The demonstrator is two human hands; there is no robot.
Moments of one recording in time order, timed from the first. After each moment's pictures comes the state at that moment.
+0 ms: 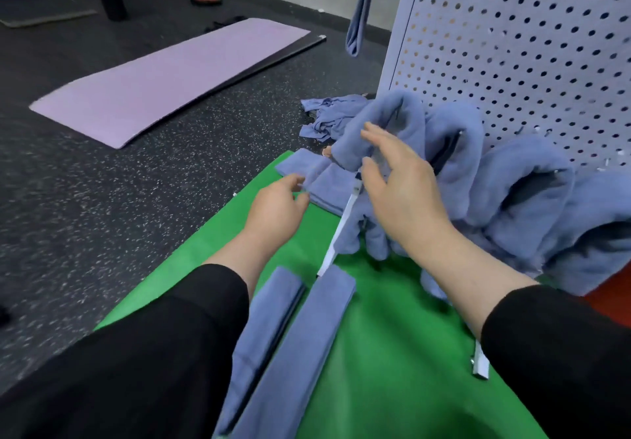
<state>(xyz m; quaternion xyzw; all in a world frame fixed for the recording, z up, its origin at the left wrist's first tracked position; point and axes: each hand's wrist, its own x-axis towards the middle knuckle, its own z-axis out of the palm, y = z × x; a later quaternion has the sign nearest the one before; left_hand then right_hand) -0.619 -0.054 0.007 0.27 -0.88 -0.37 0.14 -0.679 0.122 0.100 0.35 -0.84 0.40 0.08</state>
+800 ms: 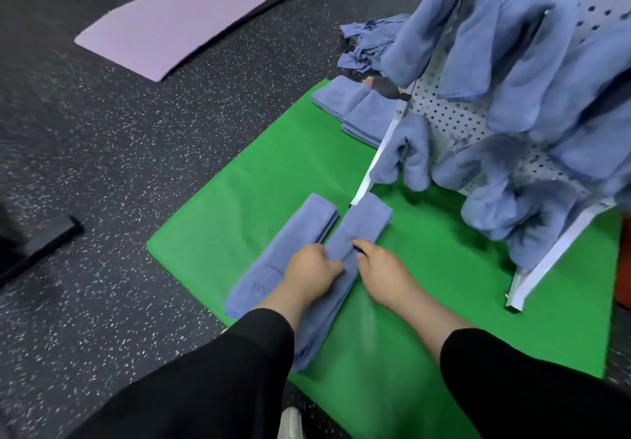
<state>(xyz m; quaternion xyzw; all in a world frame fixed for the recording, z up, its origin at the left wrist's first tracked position) -0.490 0.046 -0.131 0.38 -0.83 -0.40 -0.10 -0.579 0.170 -0.126 0.31 -0.88 0.22 -0.28</state>
